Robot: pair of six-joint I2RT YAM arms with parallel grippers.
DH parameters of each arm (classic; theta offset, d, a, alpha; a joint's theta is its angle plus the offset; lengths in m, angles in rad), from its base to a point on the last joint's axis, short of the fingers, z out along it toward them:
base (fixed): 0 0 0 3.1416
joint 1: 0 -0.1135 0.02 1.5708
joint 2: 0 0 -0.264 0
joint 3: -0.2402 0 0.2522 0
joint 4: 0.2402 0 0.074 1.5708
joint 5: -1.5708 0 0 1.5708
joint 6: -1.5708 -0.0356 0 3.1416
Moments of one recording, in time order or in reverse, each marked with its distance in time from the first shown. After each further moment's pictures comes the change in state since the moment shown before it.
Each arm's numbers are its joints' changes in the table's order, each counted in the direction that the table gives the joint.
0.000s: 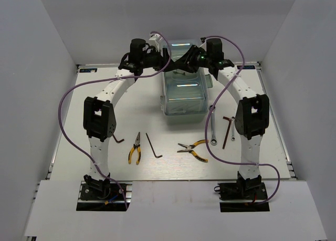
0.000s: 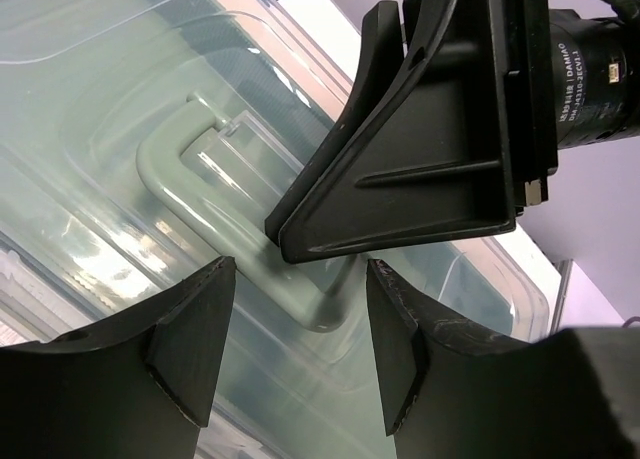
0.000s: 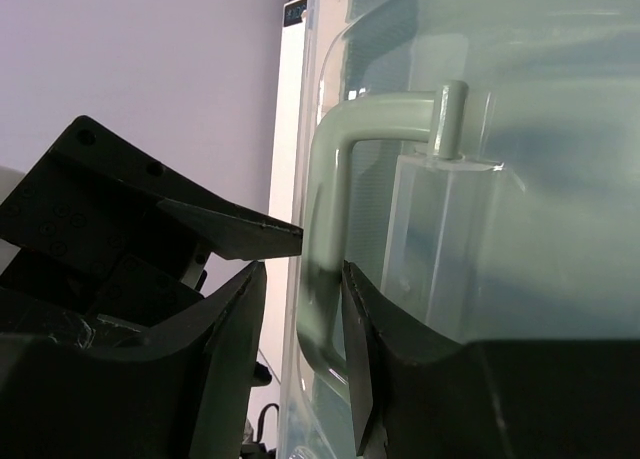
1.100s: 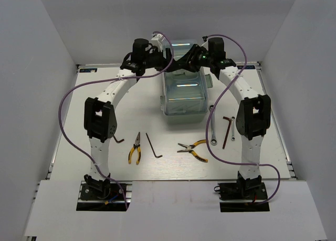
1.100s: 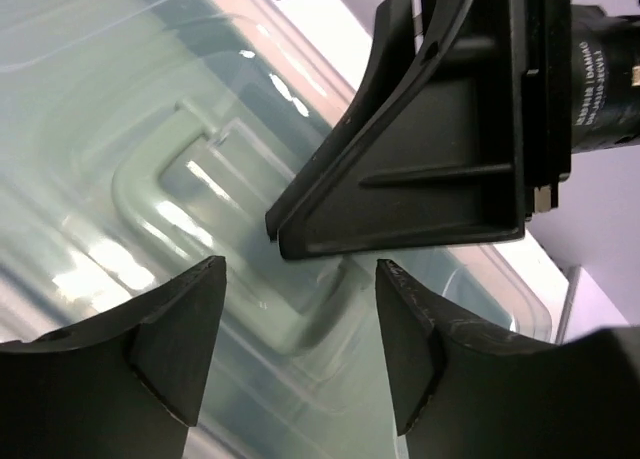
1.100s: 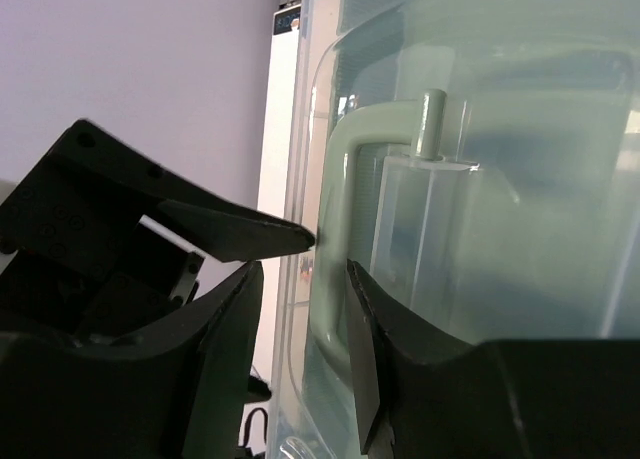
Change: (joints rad) left arm 0.018 0.020 -0.052 0.051 0.040 -0.009; right arm 0.013 -0.012 0.003 0.016 -0.012 0.033
